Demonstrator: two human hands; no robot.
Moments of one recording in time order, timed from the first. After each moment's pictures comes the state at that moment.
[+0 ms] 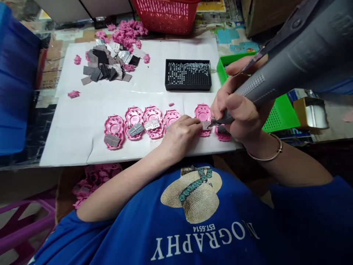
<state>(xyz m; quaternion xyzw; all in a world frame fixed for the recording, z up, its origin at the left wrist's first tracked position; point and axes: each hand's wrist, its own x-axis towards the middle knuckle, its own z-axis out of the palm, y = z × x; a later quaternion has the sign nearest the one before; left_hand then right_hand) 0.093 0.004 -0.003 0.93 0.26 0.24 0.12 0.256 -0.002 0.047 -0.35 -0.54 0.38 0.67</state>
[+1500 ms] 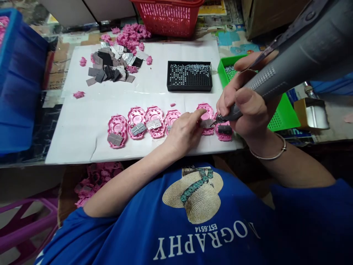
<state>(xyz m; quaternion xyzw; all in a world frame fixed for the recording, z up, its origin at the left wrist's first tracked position) 0.100 0.005 -0.001 0.88 0.32 0.28 0.22 0.262 -0.001 0.052 -0.29 -0.57 0.34 0.69</state>
